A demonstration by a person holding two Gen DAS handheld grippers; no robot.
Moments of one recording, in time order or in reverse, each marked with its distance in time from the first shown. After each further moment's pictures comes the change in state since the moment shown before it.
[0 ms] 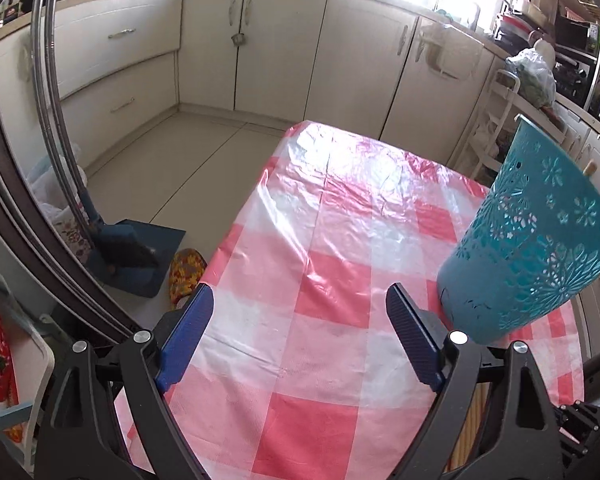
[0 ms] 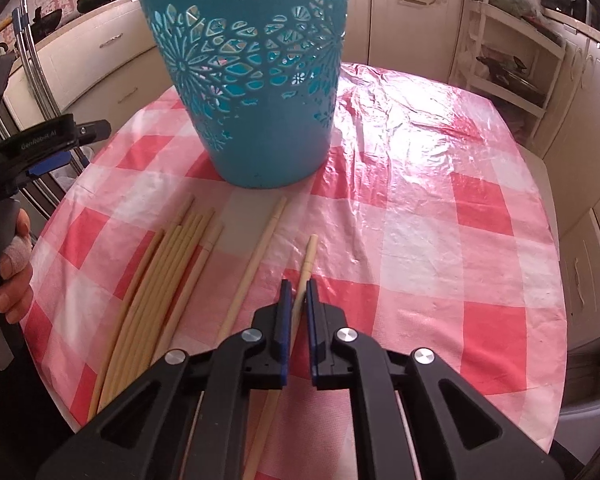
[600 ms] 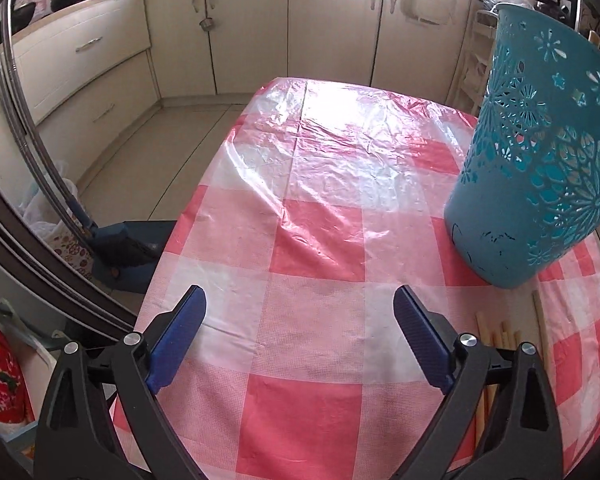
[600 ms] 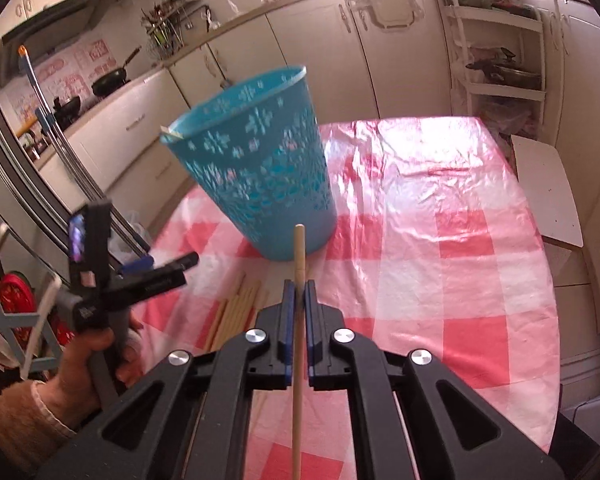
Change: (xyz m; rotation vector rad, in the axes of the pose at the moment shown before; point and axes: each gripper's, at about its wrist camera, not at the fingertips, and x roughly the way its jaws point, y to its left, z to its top) left arm 0.023 -0.031 -0.014 0.155 0.091 0.040; right arm -0.079 -0.043 0.012 0.195 -0.211 0.233
